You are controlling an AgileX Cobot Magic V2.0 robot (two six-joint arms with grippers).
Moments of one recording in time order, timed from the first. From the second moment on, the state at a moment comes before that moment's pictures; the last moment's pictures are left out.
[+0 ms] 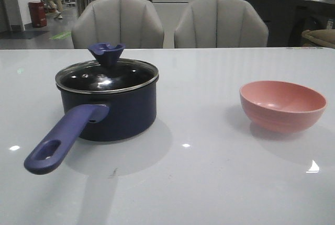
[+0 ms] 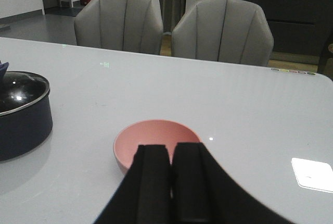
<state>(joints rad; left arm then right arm) -0.13 0.00 0.01 -0.10 0.03 0.12 0.19 0.14 -0.14 0.20 0.11 -0.18</state>
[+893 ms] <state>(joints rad) -0.13 0.00 0.01 -0.10 0.03 0.12 0.18 -0.01 0.03 -0.02 0.09 0.02</state>
